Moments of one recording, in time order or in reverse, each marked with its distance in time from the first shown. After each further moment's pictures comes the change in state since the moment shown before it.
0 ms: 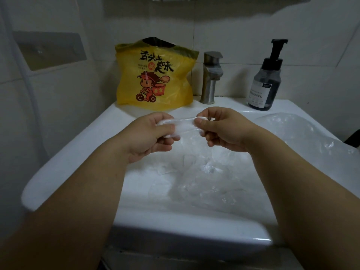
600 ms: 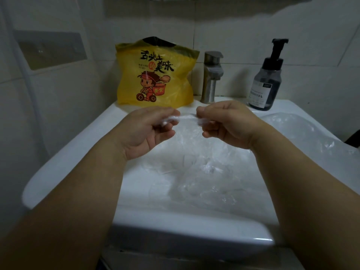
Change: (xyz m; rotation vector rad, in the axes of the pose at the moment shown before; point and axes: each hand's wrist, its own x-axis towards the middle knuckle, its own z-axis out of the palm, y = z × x) left_hand -0.002 0.009 -0.003 -0.381 -0.063 0.056; right_hand -0.006 -0.011 -0.001 0.206 -0.119 -0.128
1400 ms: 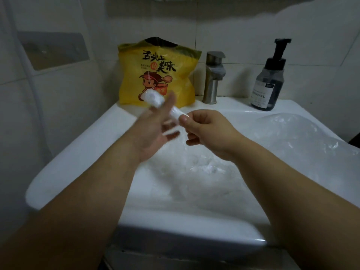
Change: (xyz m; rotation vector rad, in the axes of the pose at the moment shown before) left_hand 0.009 -0.013 0.007 0.075 0.075 0.062; right_hand 0.006 0.020 0.040 -0.322 0.128 -0.089
